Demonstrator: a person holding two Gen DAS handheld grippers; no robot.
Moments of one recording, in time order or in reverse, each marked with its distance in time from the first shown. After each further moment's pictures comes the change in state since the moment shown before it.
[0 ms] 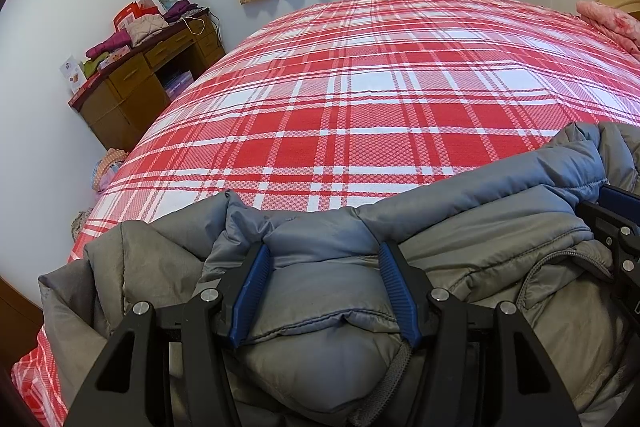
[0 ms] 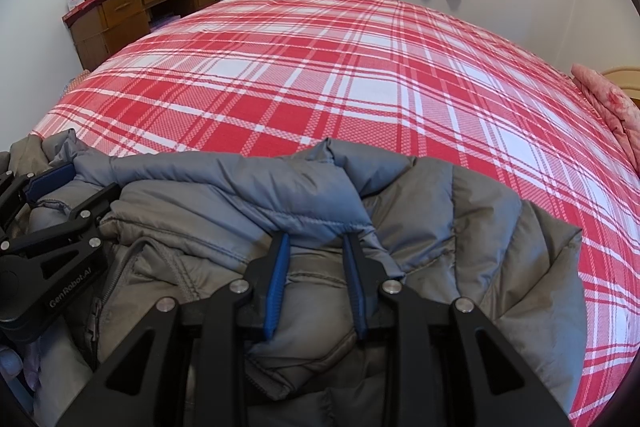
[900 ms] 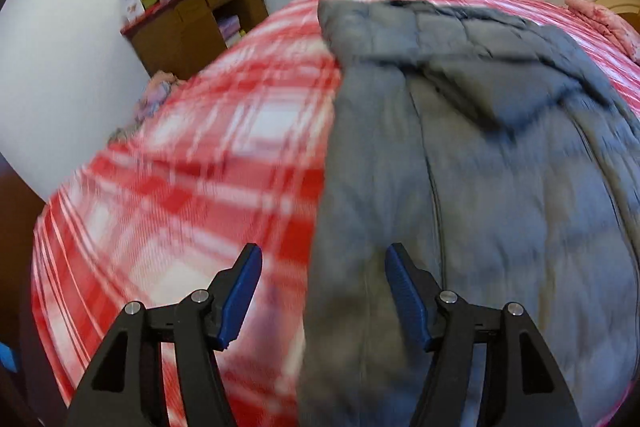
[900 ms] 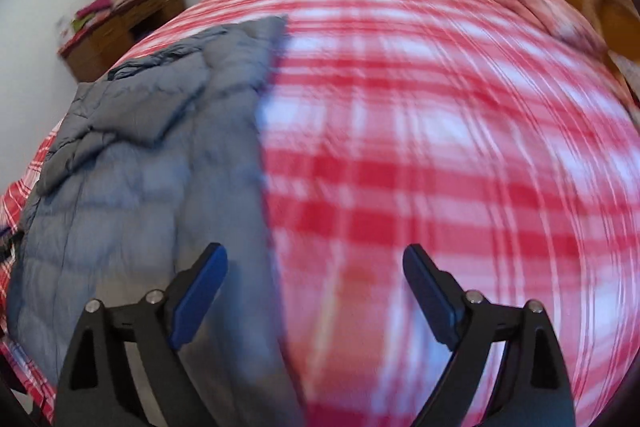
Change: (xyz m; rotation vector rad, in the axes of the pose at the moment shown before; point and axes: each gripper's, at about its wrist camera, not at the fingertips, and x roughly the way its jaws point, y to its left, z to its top) left arm -0.270 0.155 -0.322 -0.094 0.106 0.008; right arm -0.278 -0.162 -0.310 0.240 0.066 0.018
